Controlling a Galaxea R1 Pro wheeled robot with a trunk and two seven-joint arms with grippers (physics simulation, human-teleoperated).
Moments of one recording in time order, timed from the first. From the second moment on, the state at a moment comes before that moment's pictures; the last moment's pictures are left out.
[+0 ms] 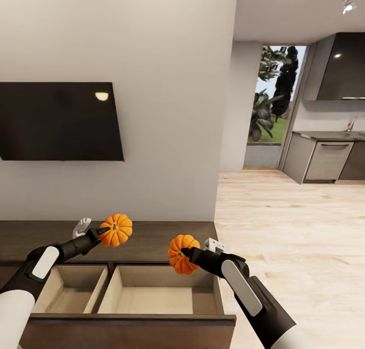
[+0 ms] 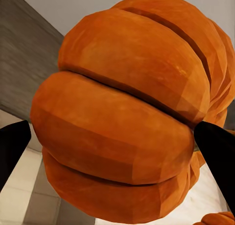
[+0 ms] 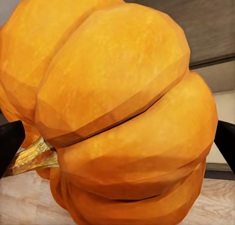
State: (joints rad) left arm -0.70 0.30 0.23 -0.63 0.71 0.68 -0.43; right arm -0.49 0.01 0.43 -1.19 -0.98 0.59 -0.34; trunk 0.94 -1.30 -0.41
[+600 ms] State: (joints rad) left arm -0.70 0.30 0.23 -0.63 0.70 0.69 -0.43; right arm -0.49 0.01 0.43 -1.19 -0.98 0.59 -0.34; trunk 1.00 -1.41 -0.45
